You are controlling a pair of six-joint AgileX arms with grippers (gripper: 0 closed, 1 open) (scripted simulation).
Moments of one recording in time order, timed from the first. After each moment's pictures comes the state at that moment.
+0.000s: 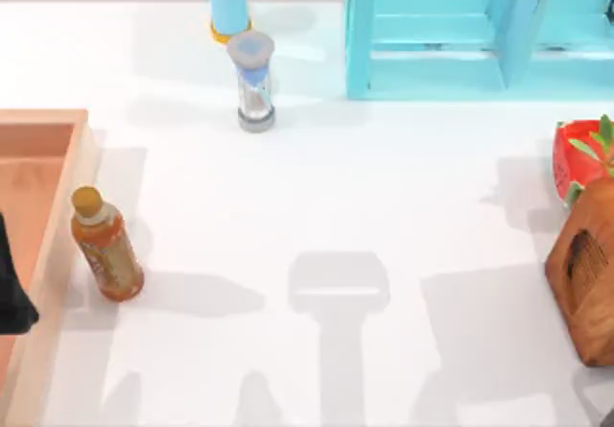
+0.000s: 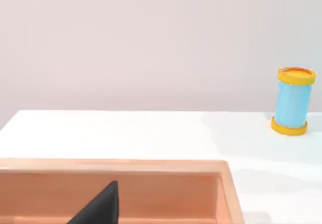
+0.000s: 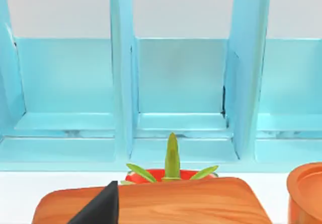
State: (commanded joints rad) left arm 0.00 0.00 0.00 0.00 0.00 0.00; right arm 0.00 0.00 0.00 0.00 0.00 0.00
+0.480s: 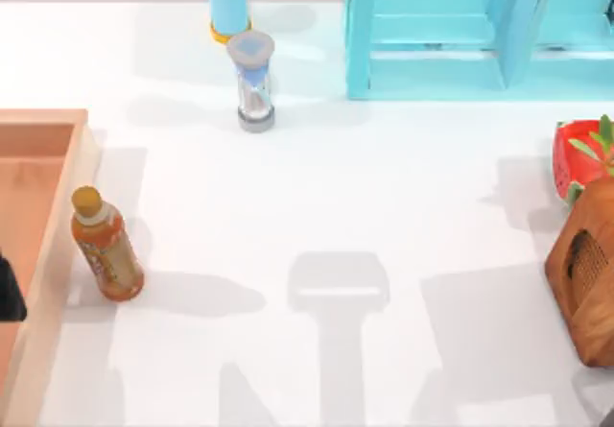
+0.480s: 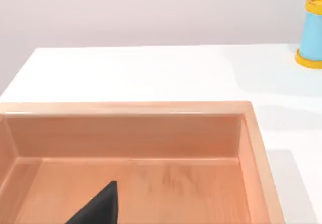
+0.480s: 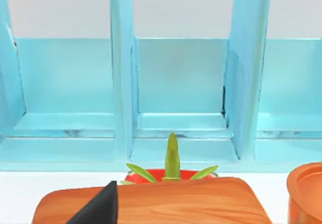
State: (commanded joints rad) left arm 0.04 0.20 0.16 -0.15 0.00 0.05; right arm 0.00 0.00 0.00 0.00 0.00 0.00
